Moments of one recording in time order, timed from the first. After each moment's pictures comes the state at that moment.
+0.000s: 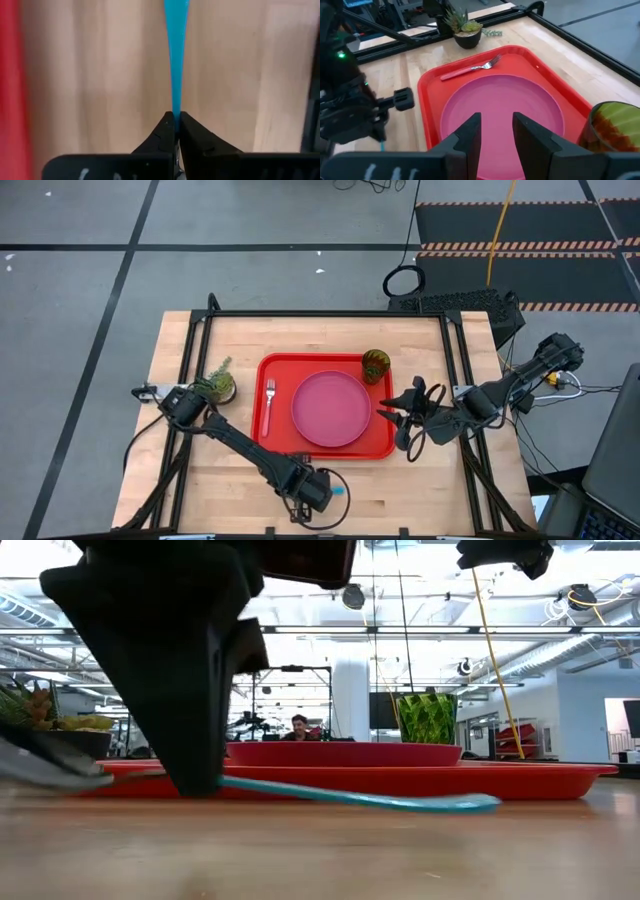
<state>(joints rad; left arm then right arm) -0.53 2.19 1.69 -0.81 0.00 -0.56 0.53 1.05 0.84 -0.45 0.73 0.64</state>
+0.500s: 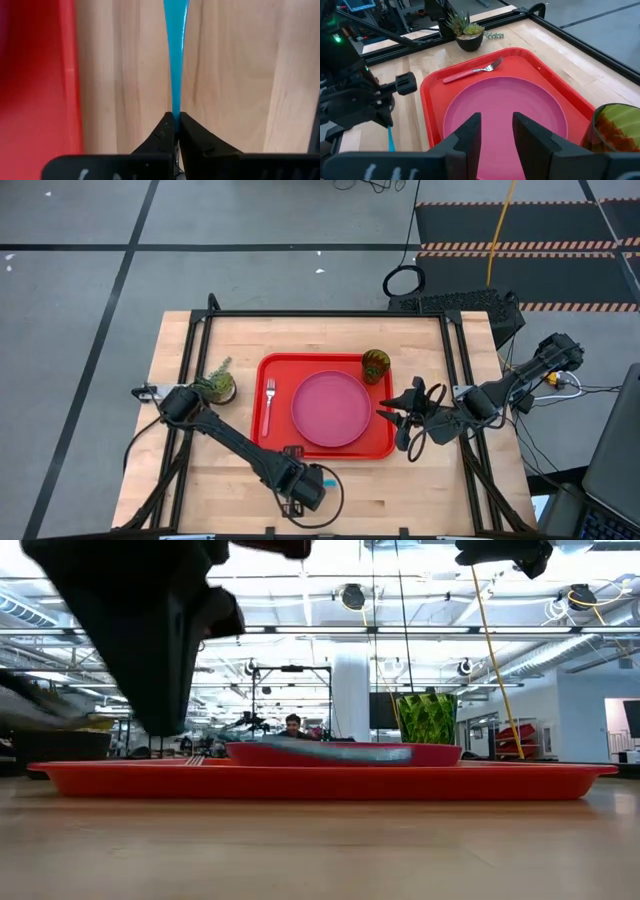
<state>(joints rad) -0.54 2.13 1.69 -0.95 -0.05 -0.56 0.53 1.05 0.84 -0.43 0.73 0.64</state>
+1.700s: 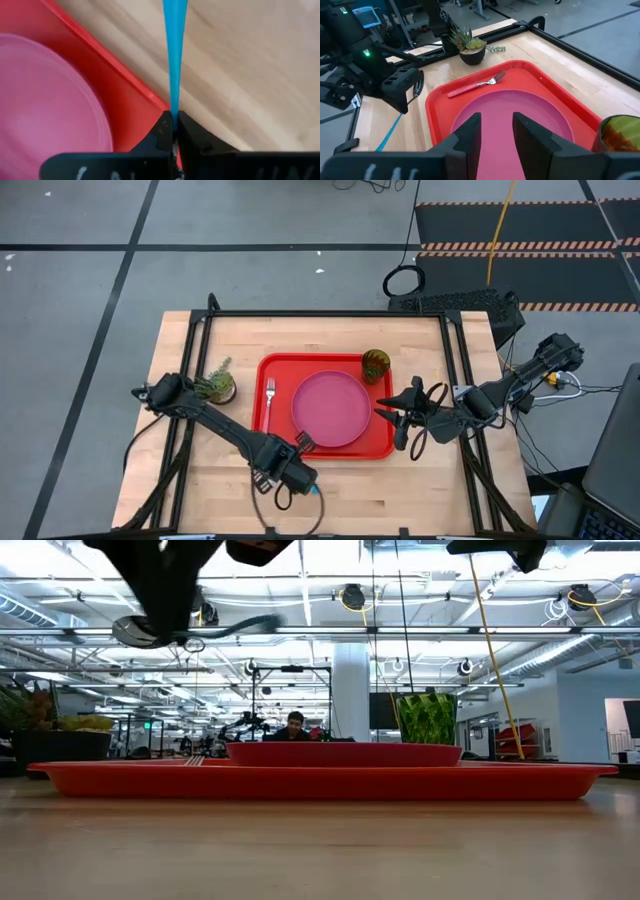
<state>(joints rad) -0.50 1.98 1.69 -1.15 -0.12 0.38 0.53 1.05 0.84 -0.35 0.76 0.63</state>
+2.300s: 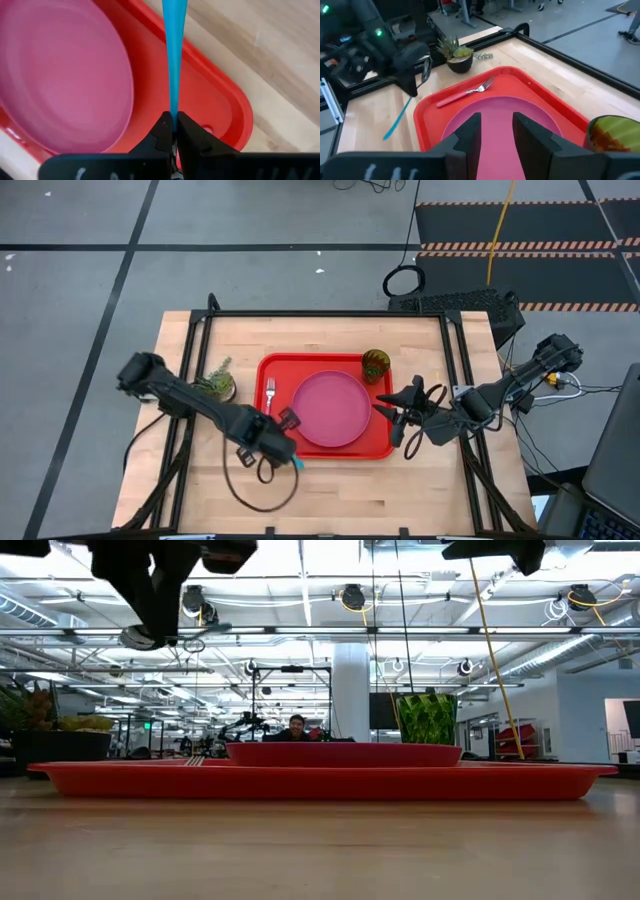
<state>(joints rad) -0.43 1.68 1.37 -1.05 -0.19 0.50 0.53 1.08 0.84 -0.34 0.84 0.67</state>
